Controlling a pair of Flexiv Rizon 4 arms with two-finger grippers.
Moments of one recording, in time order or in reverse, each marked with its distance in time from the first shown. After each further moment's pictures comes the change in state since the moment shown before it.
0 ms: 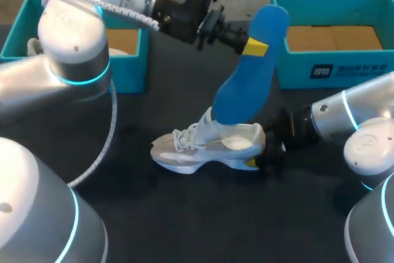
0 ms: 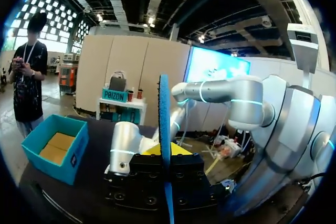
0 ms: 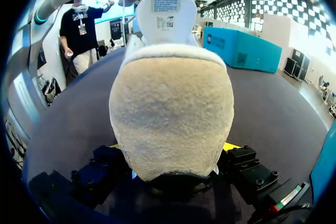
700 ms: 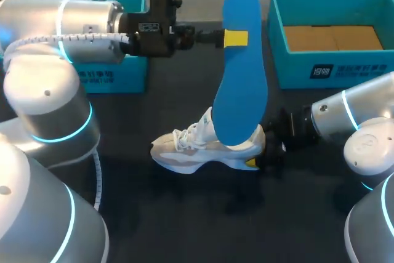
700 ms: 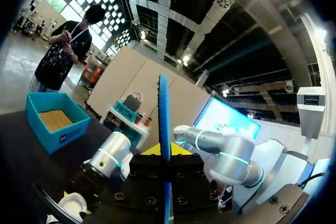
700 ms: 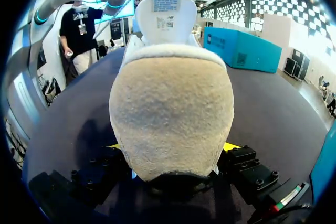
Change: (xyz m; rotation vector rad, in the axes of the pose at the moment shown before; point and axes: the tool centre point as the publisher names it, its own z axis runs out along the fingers) left arm 0.043 -0.028 -0.032 0.327 -0.106 -0.369; right arm 0.000 0.000 0.000 0.000 0.000 0.000
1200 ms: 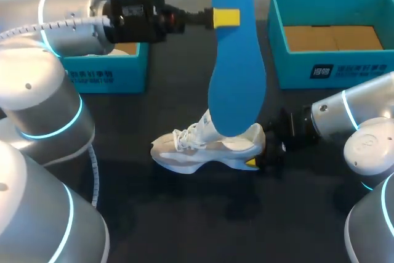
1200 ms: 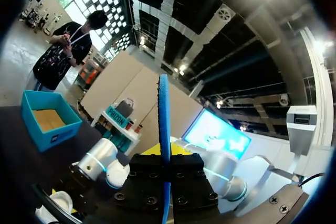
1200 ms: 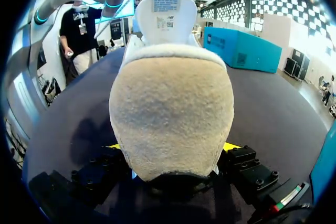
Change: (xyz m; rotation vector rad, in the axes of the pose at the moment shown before) left arm 0.035 -0.034 -0.012 0.068 0.065 -0.089; right arm 0.000 0.000 0.000 0.000 0.000 0.000
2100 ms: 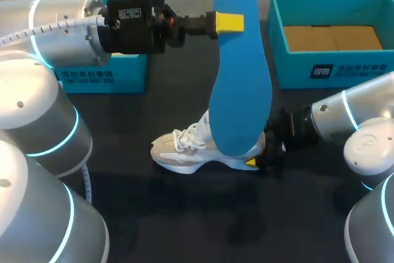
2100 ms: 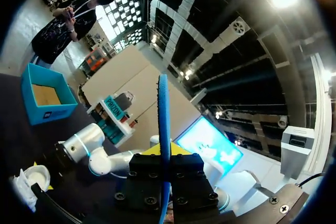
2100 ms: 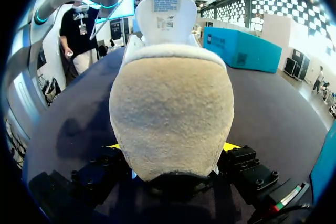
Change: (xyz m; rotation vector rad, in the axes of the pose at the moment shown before) left arm 0.031 0.017 0.007 0.000 -0.016 -0.167; right arm 0.000 0.000 0.000 0.000 0.000 0.000
